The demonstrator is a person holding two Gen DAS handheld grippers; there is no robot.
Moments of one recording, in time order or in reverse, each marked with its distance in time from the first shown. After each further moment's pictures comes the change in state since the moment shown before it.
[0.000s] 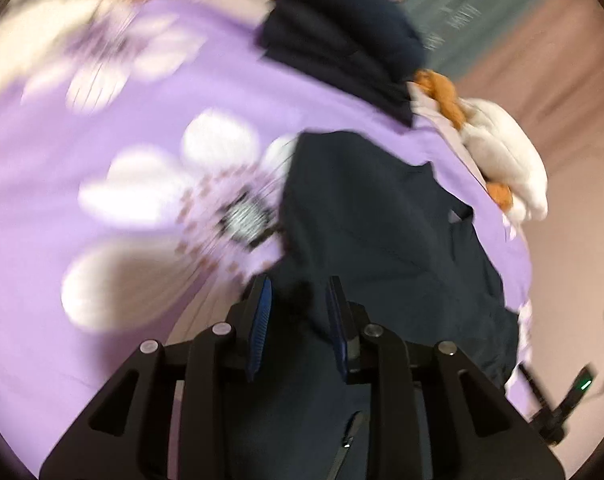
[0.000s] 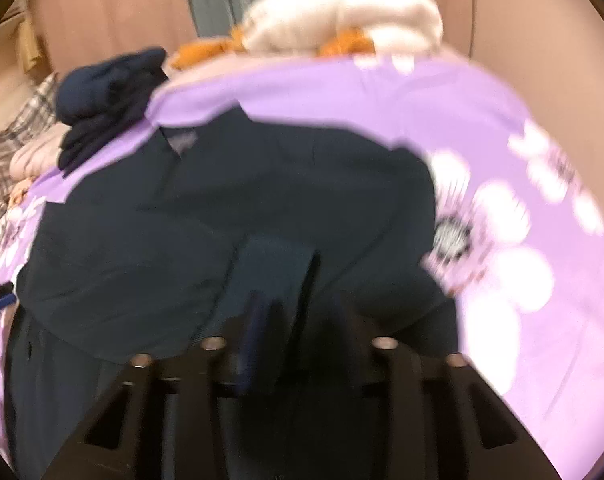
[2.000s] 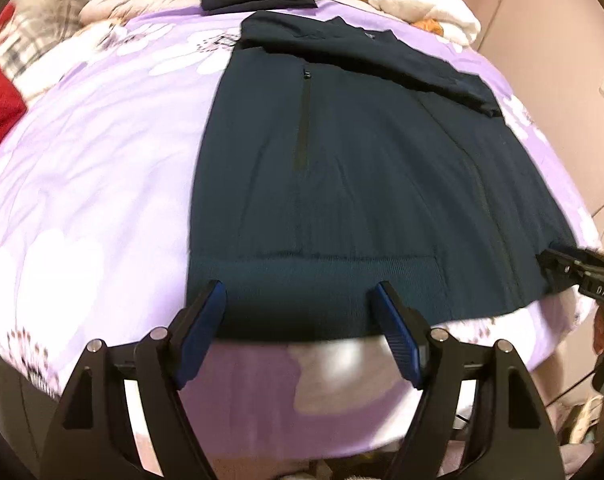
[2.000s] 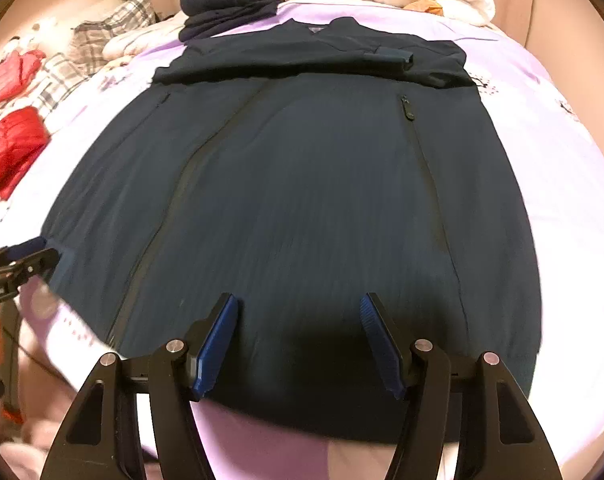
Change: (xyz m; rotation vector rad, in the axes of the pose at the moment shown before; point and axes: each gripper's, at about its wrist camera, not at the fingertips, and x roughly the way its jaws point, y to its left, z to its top) left arm -0.151 0.021 -0.308 0.371 0.119 0.120; right arm -0.120 0.073 -0.202 -0.153 0.236 0.155
